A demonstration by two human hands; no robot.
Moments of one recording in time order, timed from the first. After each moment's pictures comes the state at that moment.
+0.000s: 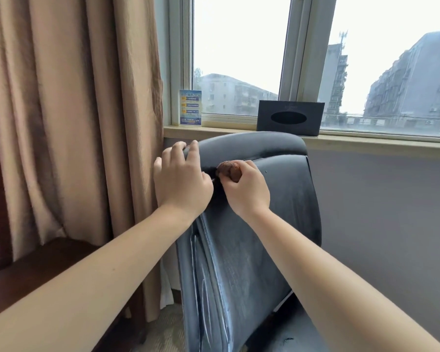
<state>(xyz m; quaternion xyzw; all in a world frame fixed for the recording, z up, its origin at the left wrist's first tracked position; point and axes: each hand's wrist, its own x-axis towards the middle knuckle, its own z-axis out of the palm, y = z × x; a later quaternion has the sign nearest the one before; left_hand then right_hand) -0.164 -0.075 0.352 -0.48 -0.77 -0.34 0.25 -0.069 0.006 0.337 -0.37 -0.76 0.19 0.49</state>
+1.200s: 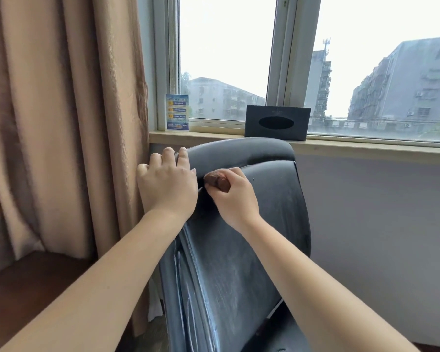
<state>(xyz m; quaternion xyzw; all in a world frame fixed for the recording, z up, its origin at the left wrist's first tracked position) -0.163 -0.061 0.362 -0.44 -0.81 -0.20 0.33 -0.065 0.020 0.334 -0.32 -0.77 0.24 0.49</state>
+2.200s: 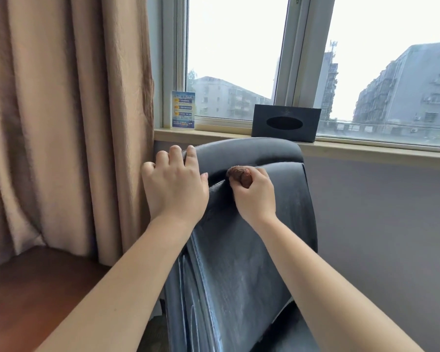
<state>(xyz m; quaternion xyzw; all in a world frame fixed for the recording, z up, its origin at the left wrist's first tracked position) -0.165 -0.057 0.354 -0.42 -0.79 -0.22 0.38 -0.064 0.049 0.332 -0.36 -0.73 0.23 0.54</state>
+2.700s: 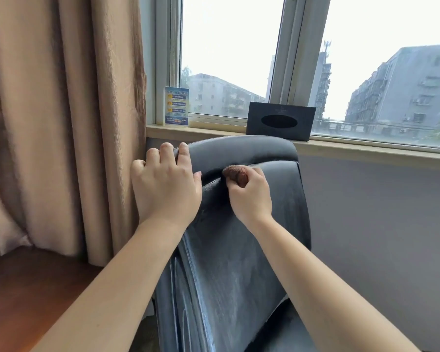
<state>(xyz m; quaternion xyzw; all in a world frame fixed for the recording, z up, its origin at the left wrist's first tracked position) -0.169 -0.054 0.349 -0.42 -0.78 -0.23 0.41 -0.064 0.050 0.330 -0.38 -0.73 0.23 0.52</state>
